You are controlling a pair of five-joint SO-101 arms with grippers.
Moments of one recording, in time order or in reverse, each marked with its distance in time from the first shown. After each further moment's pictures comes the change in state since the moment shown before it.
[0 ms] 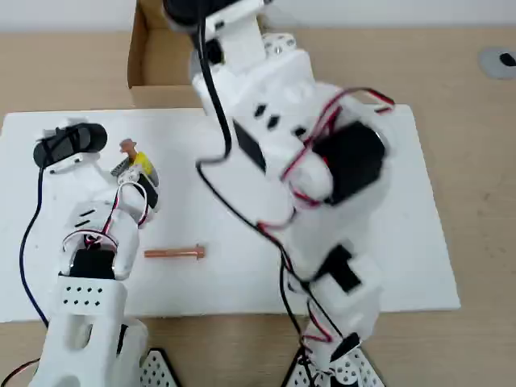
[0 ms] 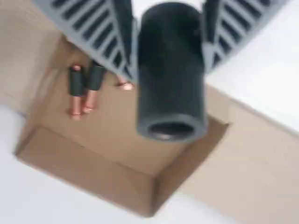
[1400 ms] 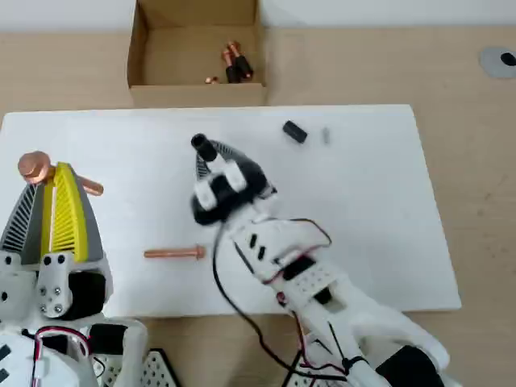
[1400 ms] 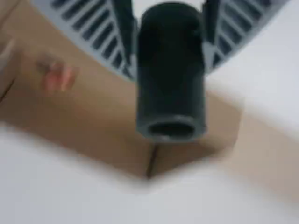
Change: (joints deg) left arm 0.4 -44.9 -24.4 22.9 -10.6; right arm -0.6 -43.9 165.8 -150.7 11.9
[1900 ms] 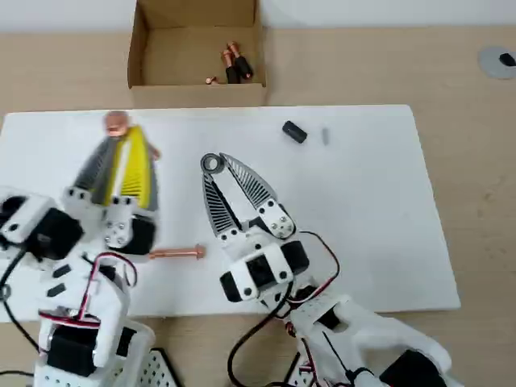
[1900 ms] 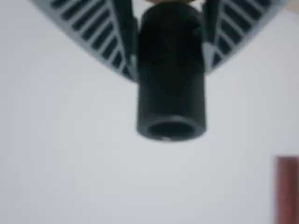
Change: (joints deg) left arm 14.0 6.3 22.5 -27.2 -3.9; right arm -4.3 -2.6 12.7 -33.4 2.8
